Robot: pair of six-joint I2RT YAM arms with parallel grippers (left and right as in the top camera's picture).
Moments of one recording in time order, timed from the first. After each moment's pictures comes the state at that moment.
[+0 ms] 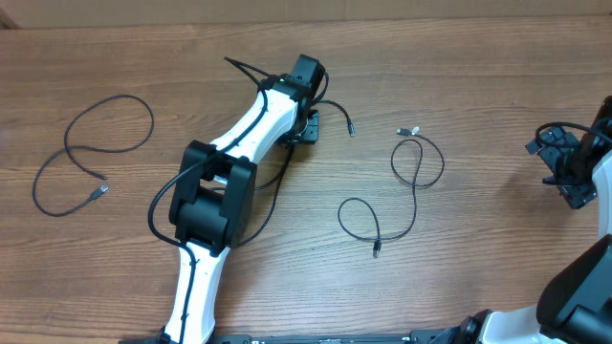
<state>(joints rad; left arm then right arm) -0.43 2.32 1.82 -0.87 -0.08 -0.39 -0.51 1.65 1.25 -0.85 -0.01 0.48</state>
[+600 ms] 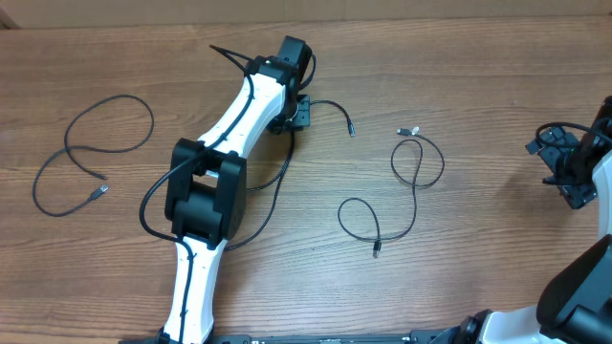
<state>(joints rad) -0.37 2.35 1.98 -0.99 -0.04 -0.38 -0.51 1.65 1.25 -0.85 -0.01 0.48</state>
